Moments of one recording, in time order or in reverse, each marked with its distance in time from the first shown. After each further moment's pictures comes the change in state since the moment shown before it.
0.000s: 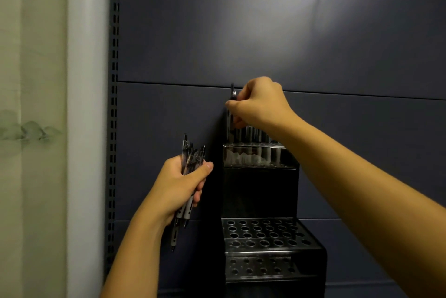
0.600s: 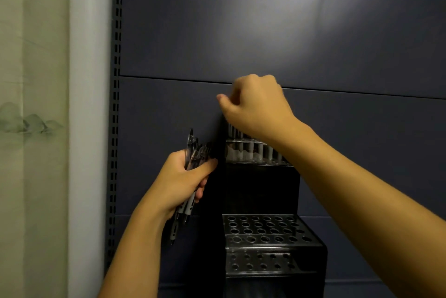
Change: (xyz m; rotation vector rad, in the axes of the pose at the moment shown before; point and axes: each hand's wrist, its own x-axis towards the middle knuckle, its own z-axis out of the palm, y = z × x) left_hand 0.000 0.004 0.000 0.056 -0.026 0.018; right_hand -0.023 -0.021 0.002 -0.369 0.046 -0.246
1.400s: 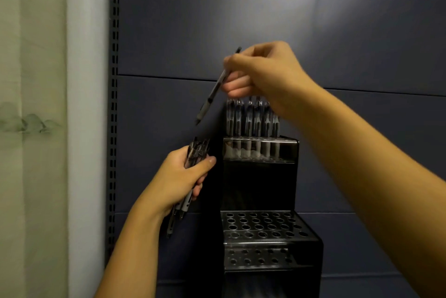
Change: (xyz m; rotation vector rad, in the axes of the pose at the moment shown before) left_hand -0.002 0.001 -0.001 0.014 -0.040 0.018; right_hand 0.018 0.001 -0.036 0.964 -0.093 0.236
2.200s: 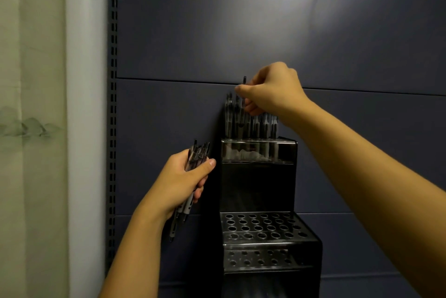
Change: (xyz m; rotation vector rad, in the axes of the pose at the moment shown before) left_hand 0.001 -0.005 0.003 -0.033 -0.008 -0.016; right_hand 0.010 0.034 -0.017 -0.517 0.145 0.018
